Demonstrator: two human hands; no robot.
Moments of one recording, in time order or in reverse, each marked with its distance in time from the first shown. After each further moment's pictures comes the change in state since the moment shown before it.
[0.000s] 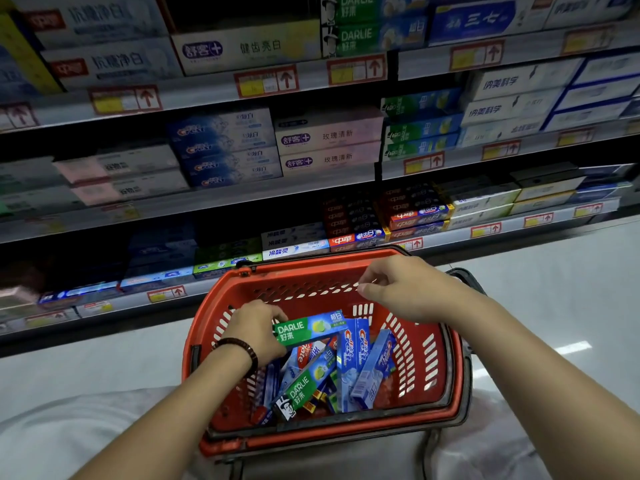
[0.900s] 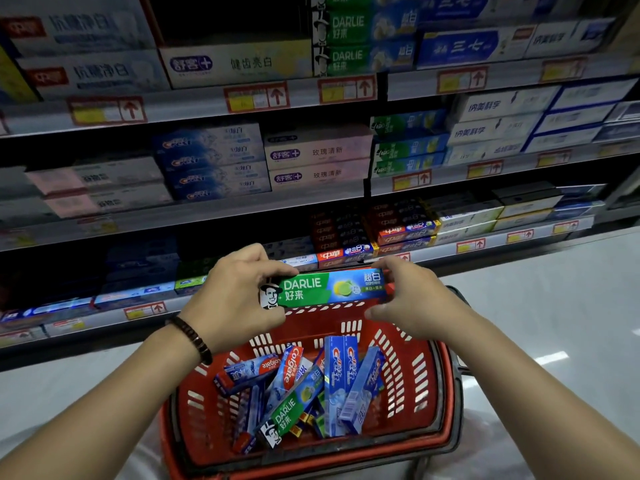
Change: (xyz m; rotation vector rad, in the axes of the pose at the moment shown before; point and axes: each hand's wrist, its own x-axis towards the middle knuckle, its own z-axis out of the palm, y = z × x) left_hand -0.014 0.029 -0.111 -0.272 0.381 0.504; right_hand 0.002 0.009 -0.008 0.097 0.148 0.148
